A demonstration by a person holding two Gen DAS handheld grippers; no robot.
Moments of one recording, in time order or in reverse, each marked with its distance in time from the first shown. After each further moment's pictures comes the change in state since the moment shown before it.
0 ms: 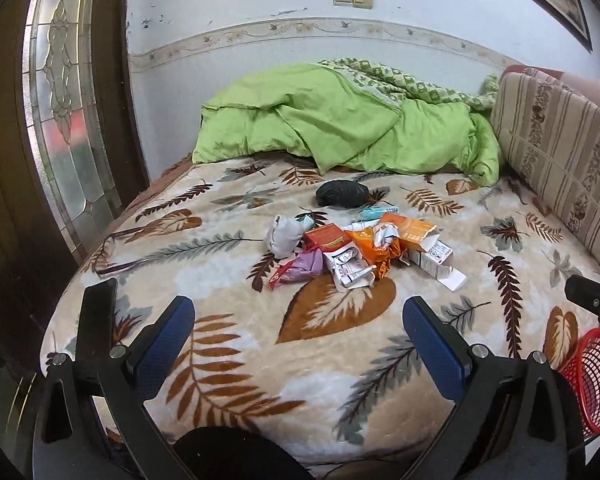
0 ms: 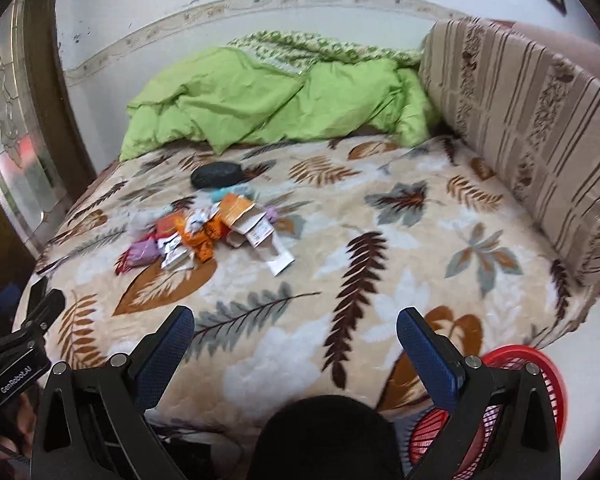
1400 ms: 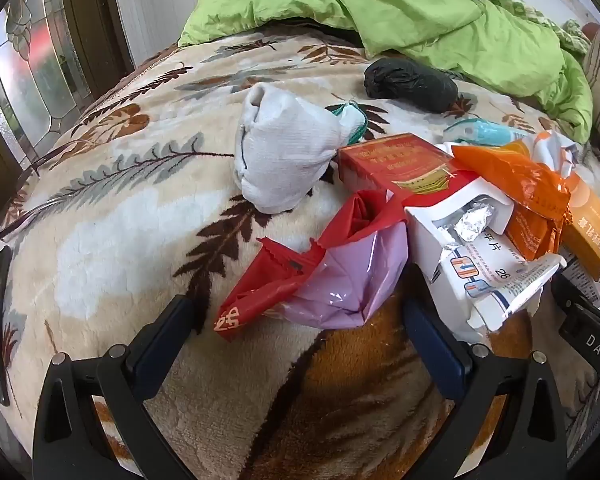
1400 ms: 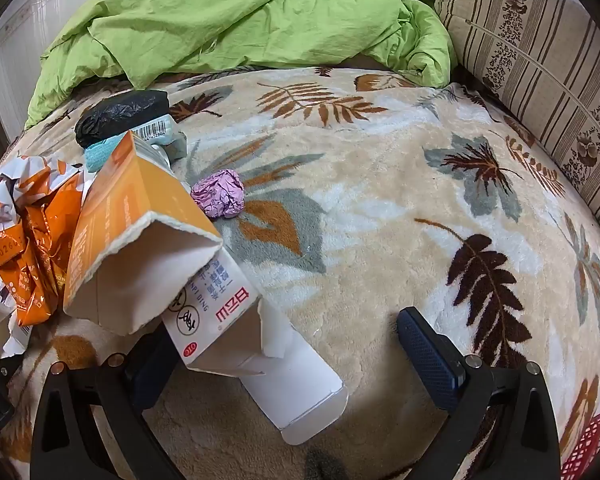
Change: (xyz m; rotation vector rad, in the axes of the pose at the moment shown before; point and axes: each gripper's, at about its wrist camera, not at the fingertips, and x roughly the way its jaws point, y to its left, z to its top) left arm 0.256 0.001 -0.001 -0.097 0.371 0.082; right arm 0.270 0.041 0.027 0.042 0.187 -0.168
